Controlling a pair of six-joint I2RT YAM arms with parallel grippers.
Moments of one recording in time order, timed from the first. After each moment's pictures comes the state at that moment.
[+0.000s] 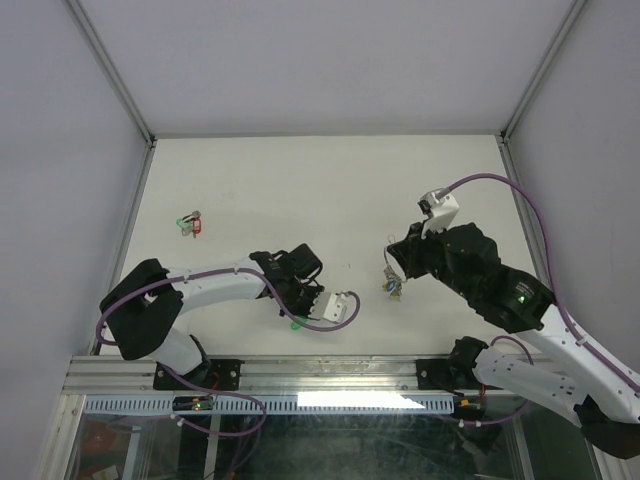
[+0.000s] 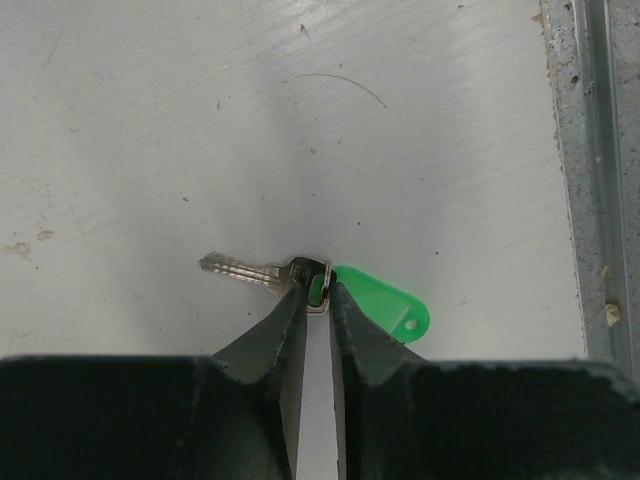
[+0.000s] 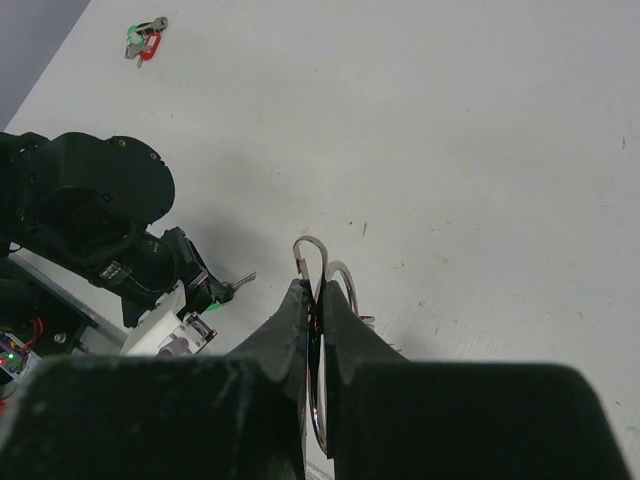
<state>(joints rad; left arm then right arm) -0.94 1.52 0.83 -0.54 0.38 0.92 0.86 0.72 0.97 -0.66 0.23 0.35</state>
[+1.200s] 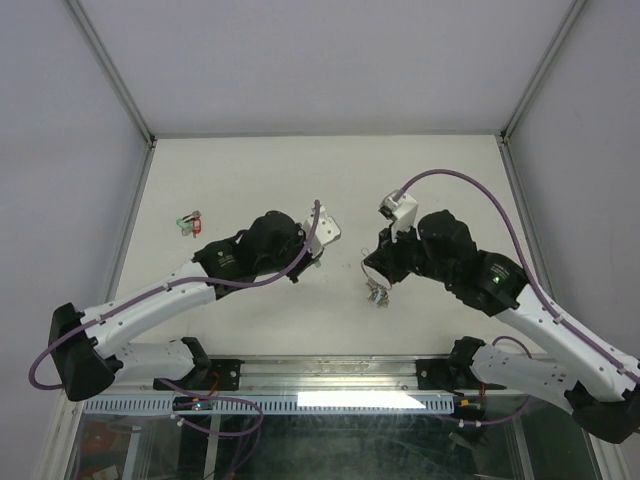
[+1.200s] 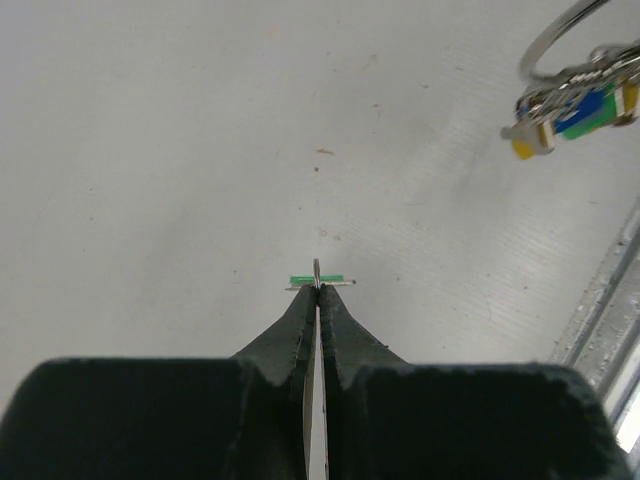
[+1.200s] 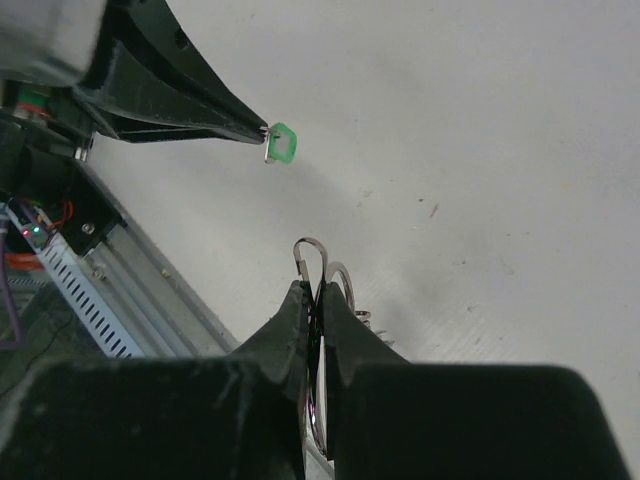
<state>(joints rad) -0.93 1.19 0.99 -0.41 0.00 0.17 0.86 0.84 1.01 -0.66 -0.02 0.20</state>
